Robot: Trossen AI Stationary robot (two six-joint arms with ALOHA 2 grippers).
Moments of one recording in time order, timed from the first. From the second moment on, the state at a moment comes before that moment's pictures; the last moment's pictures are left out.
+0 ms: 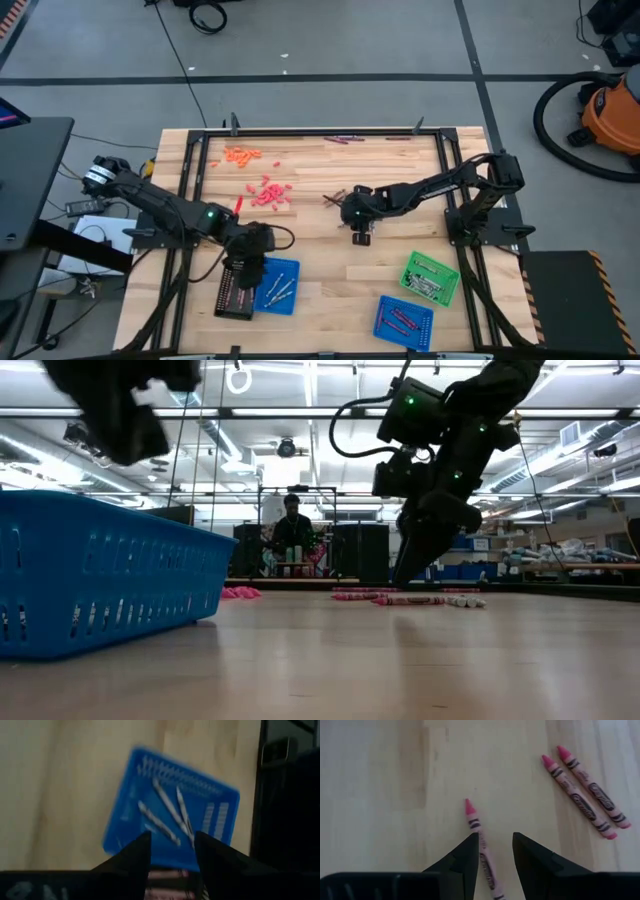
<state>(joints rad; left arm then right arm) -0.37 1.29 0.92 -0.62 0.09 -0.61 -0.01 1.68 0.88 -0.25 0.11 0.03</state>
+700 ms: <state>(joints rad) -0.39 1.29 0.97 -0.56 -0.11 -0.47 -0.02 1.68 0.70 0.04 0.08 0.01</state>
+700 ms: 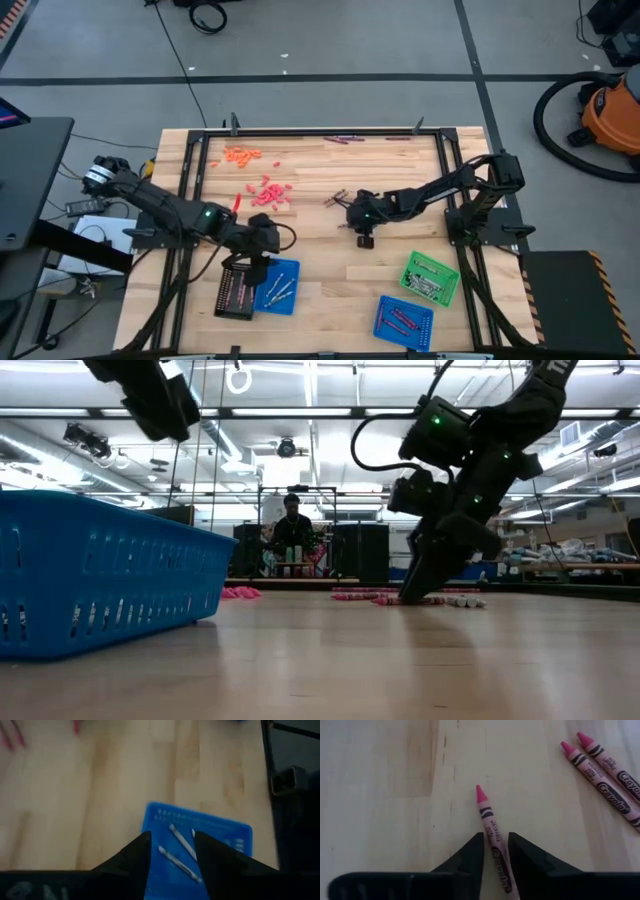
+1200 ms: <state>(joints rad) -0.40 1.30 0.83 -0.26 -0.41 -0.44 -0.02 1.69 0.66 0.16 0.05 0.02</state>
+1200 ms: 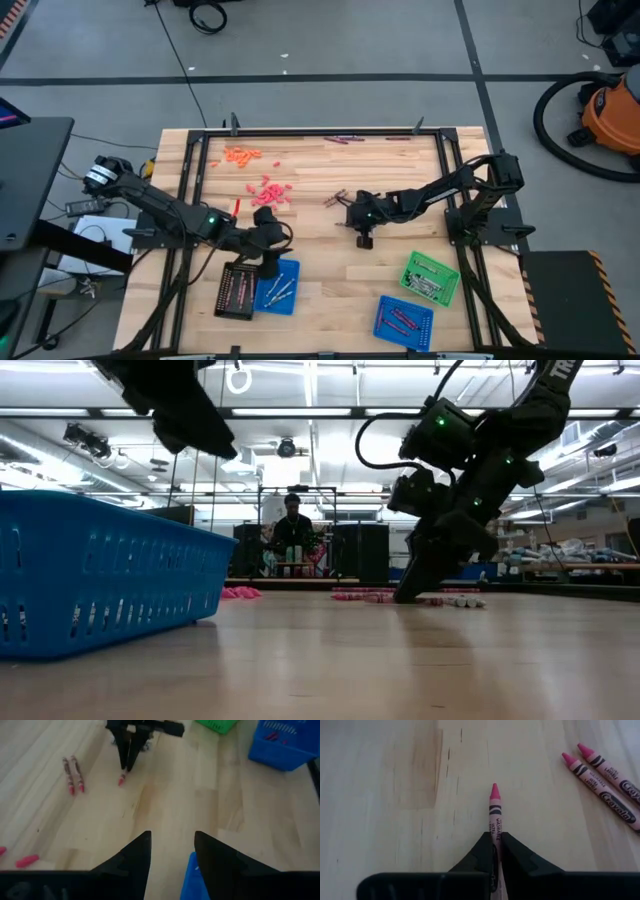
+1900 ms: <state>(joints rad) -0.36 1.36 0.81 -0.22 -0.53 -0.42 0.05 1.69 0.74 0.37 0.00 -0.02</state>
